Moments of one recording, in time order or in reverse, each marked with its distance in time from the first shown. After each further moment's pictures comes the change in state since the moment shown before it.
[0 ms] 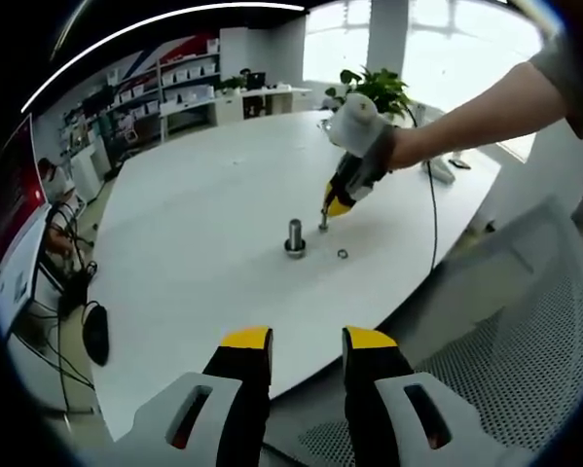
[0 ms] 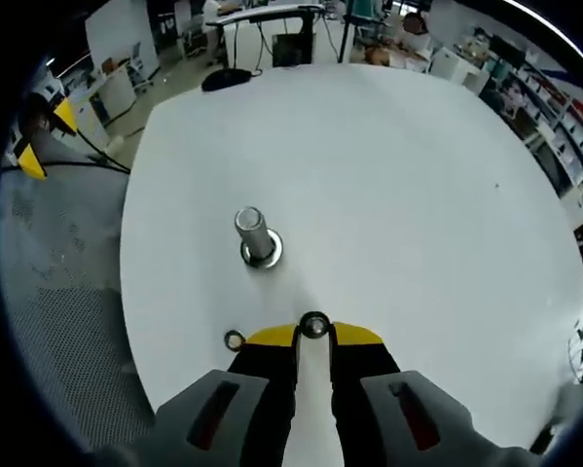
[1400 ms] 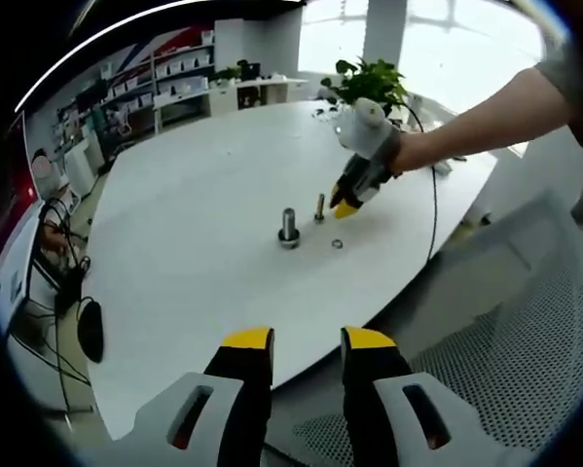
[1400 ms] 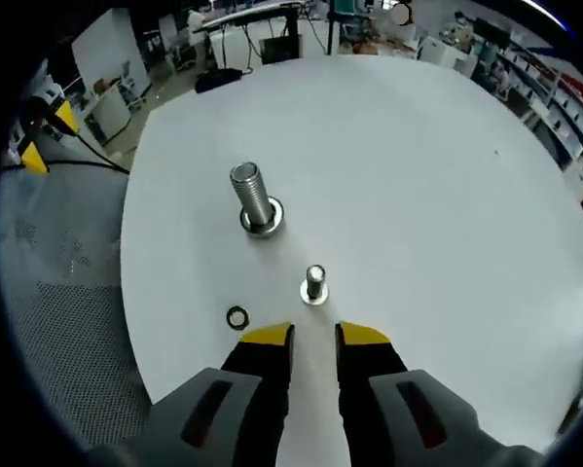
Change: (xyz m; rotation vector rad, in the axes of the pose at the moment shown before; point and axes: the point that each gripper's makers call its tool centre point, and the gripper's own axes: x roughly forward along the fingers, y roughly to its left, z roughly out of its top) left arm 0.004 -0.004 -0.007 0.002 0.048 -0.024; right arm -0.001 0.011 -0.035 0.090 -0.037 0.032
